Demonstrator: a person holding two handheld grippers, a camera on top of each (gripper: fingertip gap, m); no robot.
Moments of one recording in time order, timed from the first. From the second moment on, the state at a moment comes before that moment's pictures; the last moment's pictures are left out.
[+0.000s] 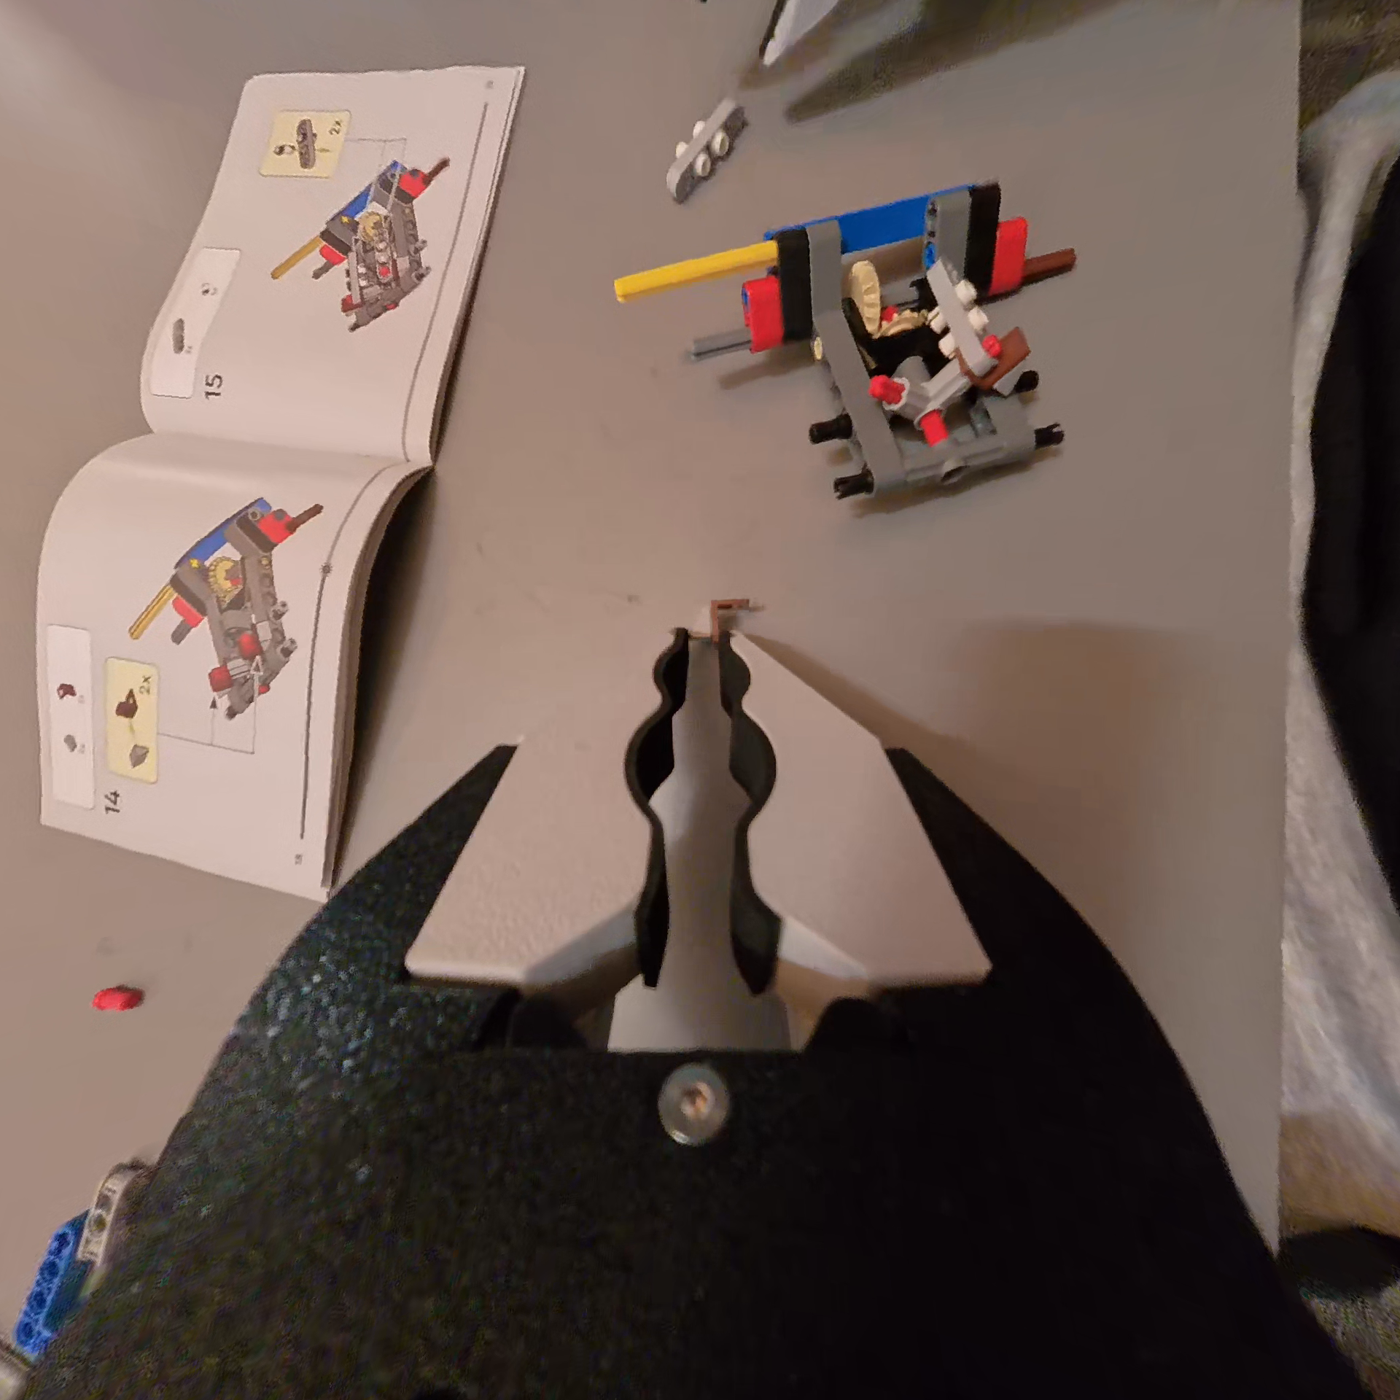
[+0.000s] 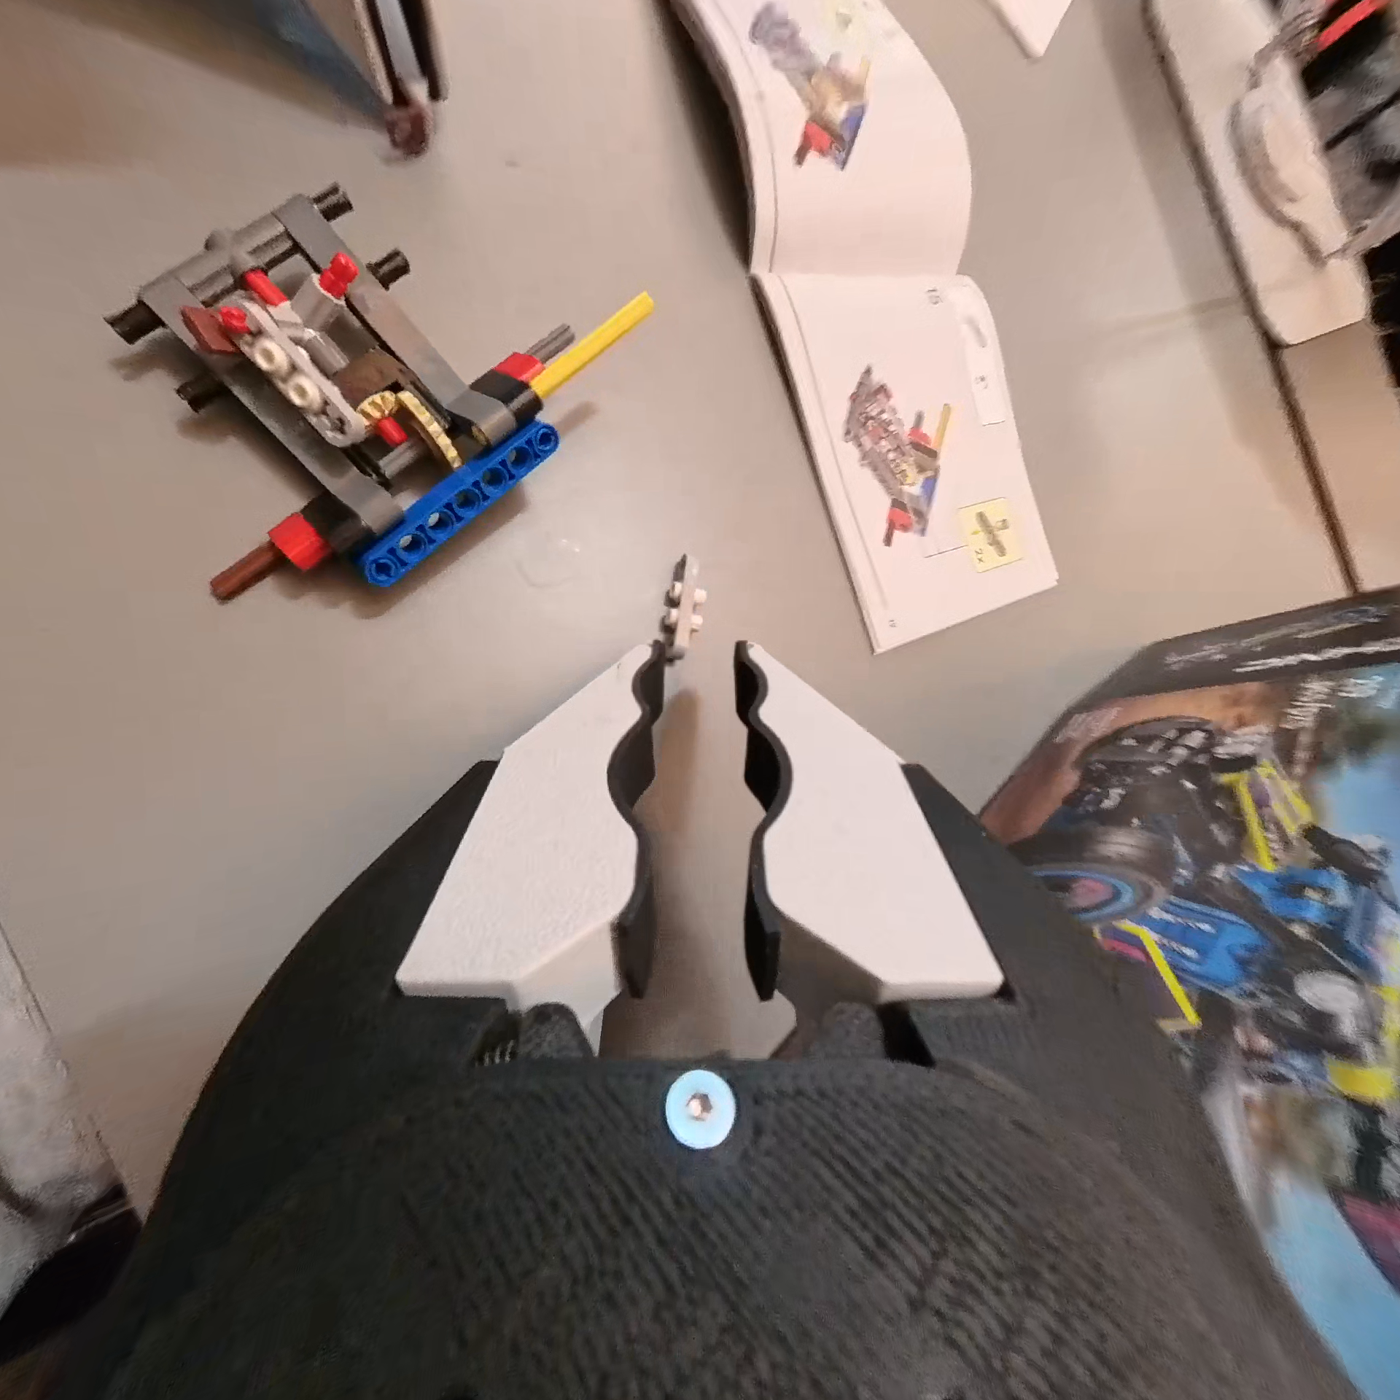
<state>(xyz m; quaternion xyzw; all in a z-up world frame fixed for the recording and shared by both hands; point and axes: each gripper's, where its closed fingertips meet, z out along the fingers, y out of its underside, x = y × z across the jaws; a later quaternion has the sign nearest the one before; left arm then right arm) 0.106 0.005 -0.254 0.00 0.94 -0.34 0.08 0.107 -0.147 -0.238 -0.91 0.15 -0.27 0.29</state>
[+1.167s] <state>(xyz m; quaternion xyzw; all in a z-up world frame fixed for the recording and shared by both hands) 0.079 -0.053 -0.187 -0.01 0.89 -0.44 -0.07 0.077 -0.050 -0.187 -0.83 -0.03 -0.40 0.39</state>
